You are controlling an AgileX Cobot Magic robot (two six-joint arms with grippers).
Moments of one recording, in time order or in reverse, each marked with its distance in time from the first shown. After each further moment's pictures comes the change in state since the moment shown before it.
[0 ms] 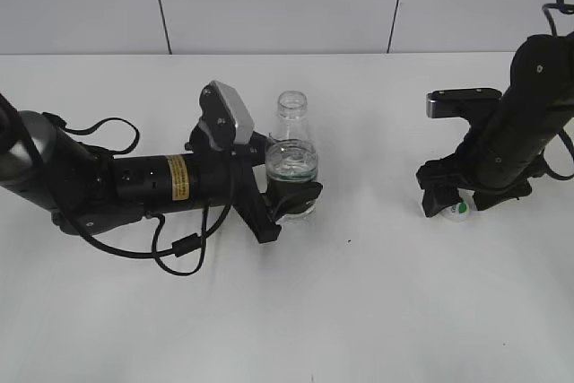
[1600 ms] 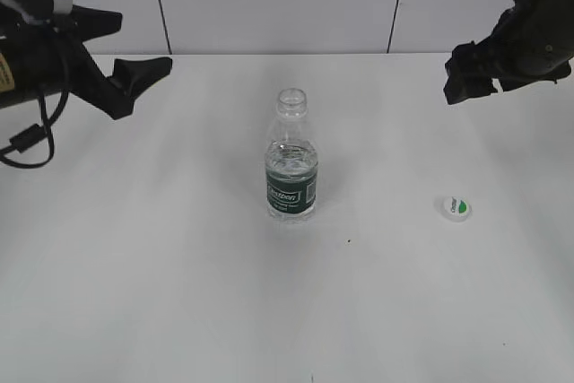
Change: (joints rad) left arm 0.386 -0.441 0.107 0.033 0.221 0.007; right arm 0.000 -0.250 -0.153 -0.121 0.067 -0.026
